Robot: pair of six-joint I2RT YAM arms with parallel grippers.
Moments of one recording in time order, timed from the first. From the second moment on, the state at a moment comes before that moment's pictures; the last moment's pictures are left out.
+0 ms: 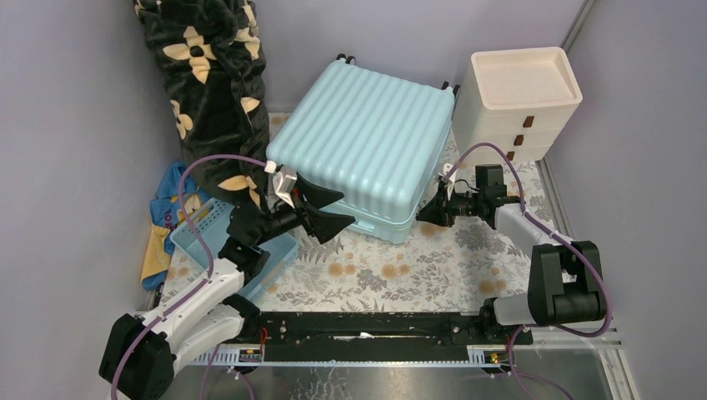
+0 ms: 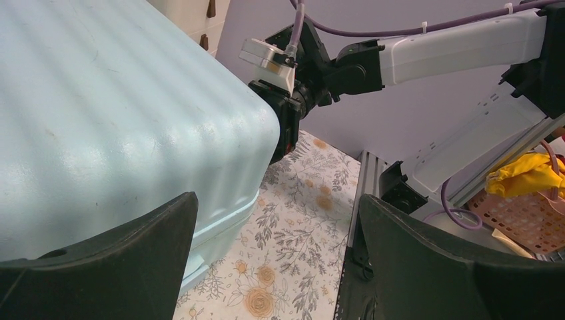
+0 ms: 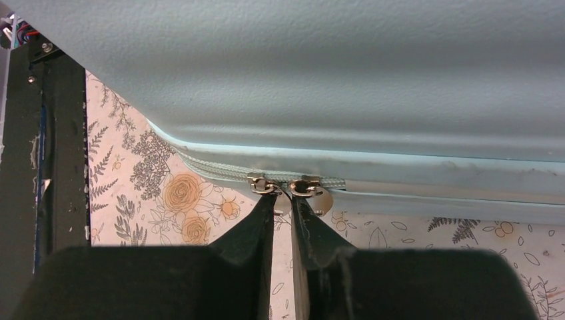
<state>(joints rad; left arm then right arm) -0.51 0.90 0.44 0.71 0.63 -0.55 0.09 1.39 0.71 -0.21 -1.11 -0.59</state>
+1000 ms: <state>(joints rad) -0.60 0.97 0.42 0.70 0.57 -0.53 0.10 1.37 0.75 -0.42 -1.15 -0.87</state>
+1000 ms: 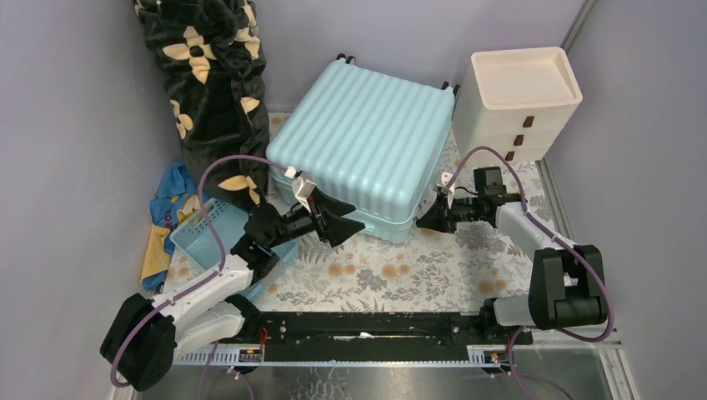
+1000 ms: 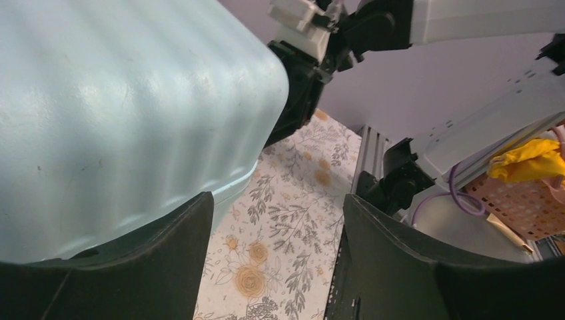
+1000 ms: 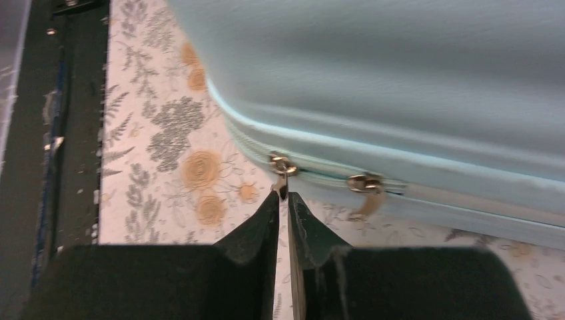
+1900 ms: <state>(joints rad) -0.78 1.08 0.31 0.75 0.38 -0.43 0.15 1.28 0.73 -0.59 -1.06 -0.99</state>
